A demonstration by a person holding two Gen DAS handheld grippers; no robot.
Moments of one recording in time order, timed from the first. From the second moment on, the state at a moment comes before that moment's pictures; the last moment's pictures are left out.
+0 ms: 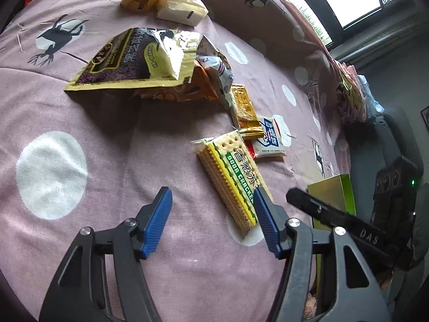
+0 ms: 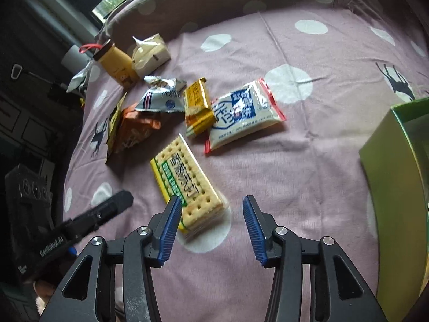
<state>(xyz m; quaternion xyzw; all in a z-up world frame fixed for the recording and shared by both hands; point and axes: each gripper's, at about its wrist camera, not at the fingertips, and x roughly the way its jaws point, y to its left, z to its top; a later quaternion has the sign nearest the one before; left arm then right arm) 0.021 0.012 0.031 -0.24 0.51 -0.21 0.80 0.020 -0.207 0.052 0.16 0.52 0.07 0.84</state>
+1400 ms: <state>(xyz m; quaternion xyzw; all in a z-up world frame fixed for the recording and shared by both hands) -0.009 -0.036 0.065 -0.12 0.44 -0.22 0.86 0.018 -0.155 0.061 0.16 0.47 0.12 0.86</state>
